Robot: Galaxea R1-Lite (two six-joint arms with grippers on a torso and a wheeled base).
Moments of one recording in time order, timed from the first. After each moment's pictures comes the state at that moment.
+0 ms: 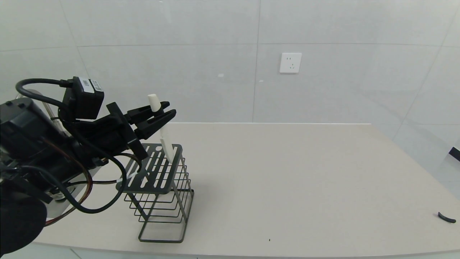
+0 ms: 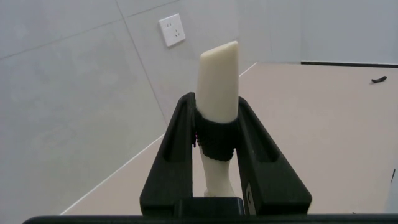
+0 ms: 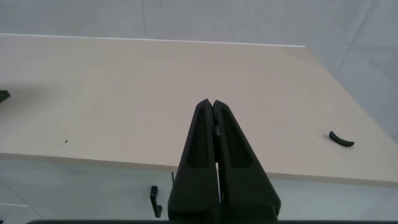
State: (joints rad) left arm -0.27 1.60 -0.52 -1.32 -0.61 0.16; right arm 0.00 0.00 0.00 0.00 0.06 -0.03
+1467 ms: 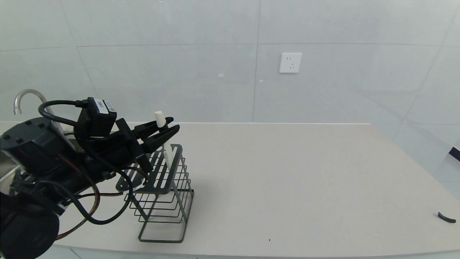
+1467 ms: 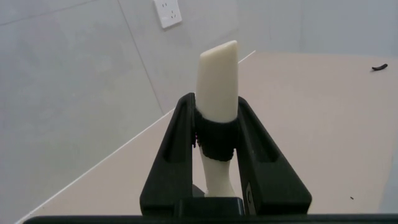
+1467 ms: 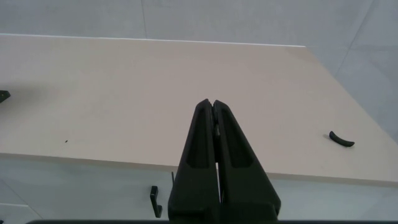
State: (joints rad) left arm -0.27 1.70 -0.42 -1.46 -0.61 0.15; right arm 0.00 0.00 0.00 0.00 0.06 -0.03
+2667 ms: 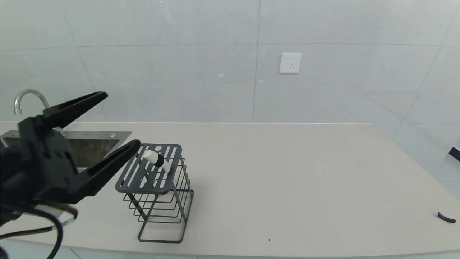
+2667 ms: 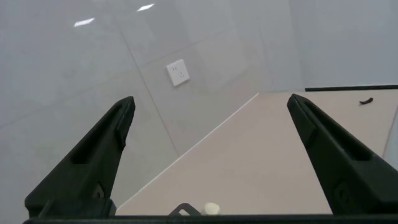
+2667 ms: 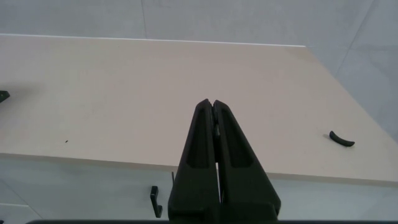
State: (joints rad) left arm -0.25 1.26 -0.22 -1.48 -0.62 0.13; right arm 0.00 0.00 0.00 0.00 0.06 -0.03
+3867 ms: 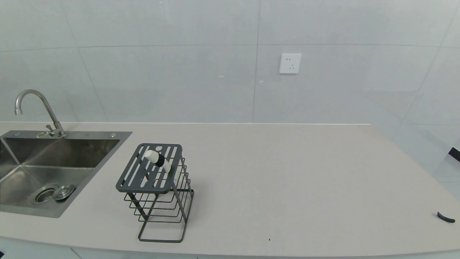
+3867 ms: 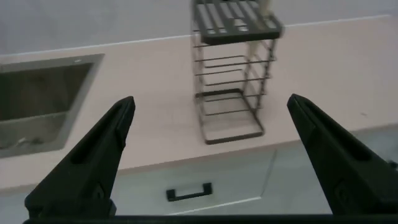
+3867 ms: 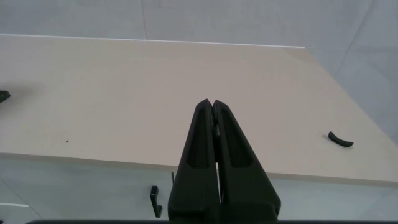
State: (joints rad) left arm 0.00 0.02 0.00 -0.04 -0.17 0.04; right arm 0.00 0.00 0.00 0.00 0.04 -0.02
